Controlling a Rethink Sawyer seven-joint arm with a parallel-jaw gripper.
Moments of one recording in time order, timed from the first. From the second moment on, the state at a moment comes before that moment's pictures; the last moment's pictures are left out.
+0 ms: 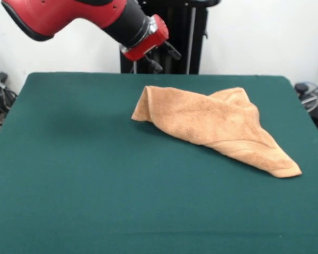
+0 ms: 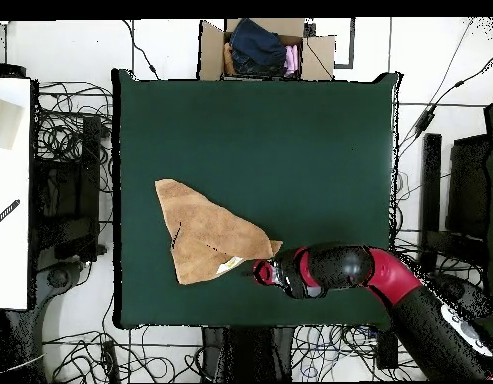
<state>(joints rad) -1.25 -0.33 0.89 2.02 -0.48 0.90 1.62</state>
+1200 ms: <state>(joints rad) -1.30 -0.28 0.89 1.95 -0.48 0.95 1.52</state>
